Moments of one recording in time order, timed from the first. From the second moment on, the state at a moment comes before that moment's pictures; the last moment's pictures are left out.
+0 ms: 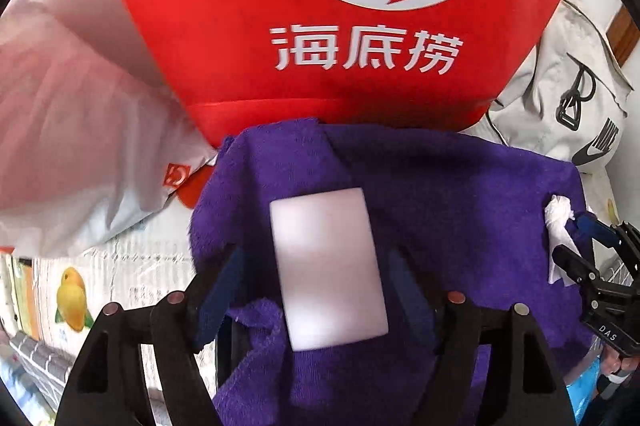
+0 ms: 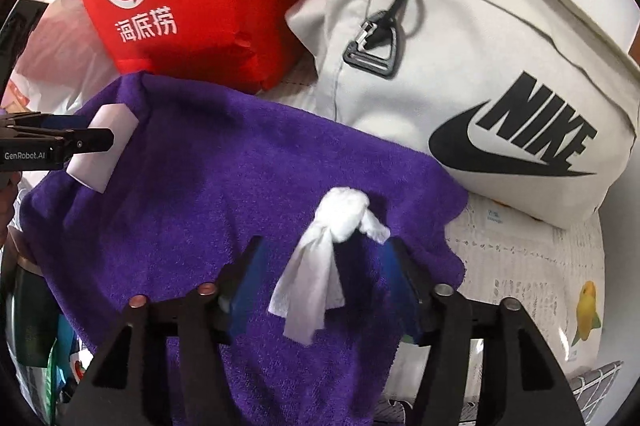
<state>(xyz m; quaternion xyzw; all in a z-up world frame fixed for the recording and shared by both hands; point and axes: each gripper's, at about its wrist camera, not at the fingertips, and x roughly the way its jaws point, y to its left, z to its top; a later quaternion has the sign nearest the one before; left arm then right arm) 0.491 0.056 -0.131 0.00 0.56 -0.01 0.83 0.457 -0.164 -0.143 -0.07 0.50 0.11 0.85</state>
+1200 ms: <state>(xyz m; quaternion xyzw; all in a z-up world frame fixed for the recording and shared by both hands) 0.213 0.112 -0.086 -0.11 0.49 -0.02 0.87 0.248 -0.162 -0.039 -0.01 0.43 0.13 0.90</state>
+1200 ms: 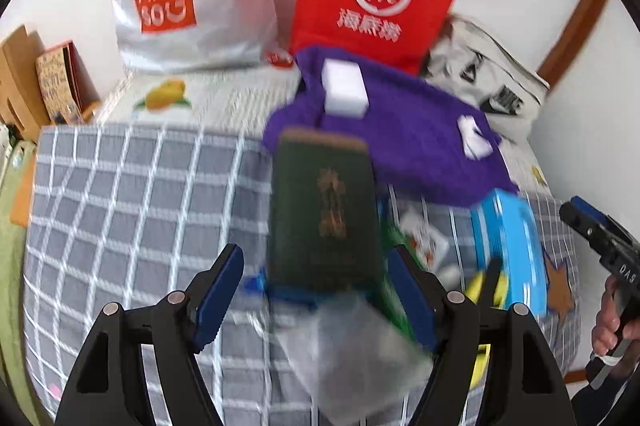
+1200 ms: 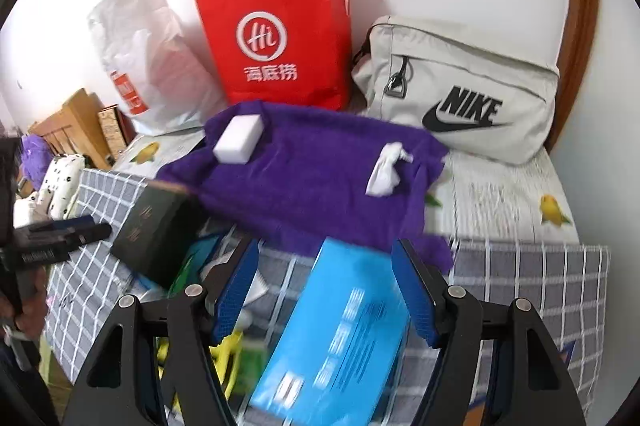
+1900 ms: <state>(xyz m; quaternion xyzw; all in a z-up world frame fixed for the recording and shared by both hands) 0.169 0.059 -0.155 -0.06 0.51 -0.09 0.85 0.154 -0.167 -0.082 0.00 0.44 0.12 0.89</state>
